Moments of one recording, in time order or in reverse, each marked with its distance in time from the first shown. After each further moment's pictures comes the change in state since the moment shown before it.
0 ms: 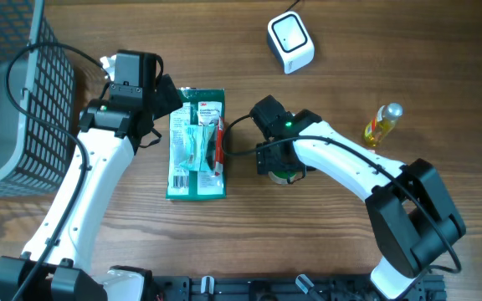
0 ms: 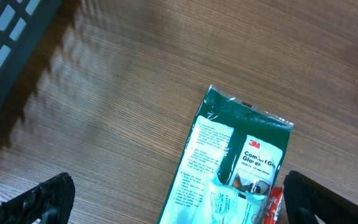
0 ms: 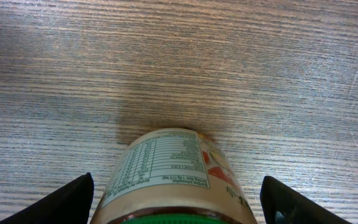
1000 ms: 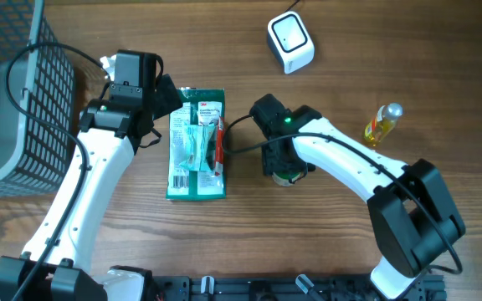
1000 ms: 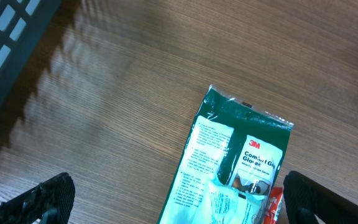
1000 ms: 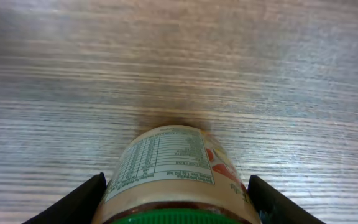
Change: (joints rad) left arm 0.000 0.000 0.000 0.000 0.000 0.000; right arm -0.001 0.002 0.062 -0.112 -0.003 0.000
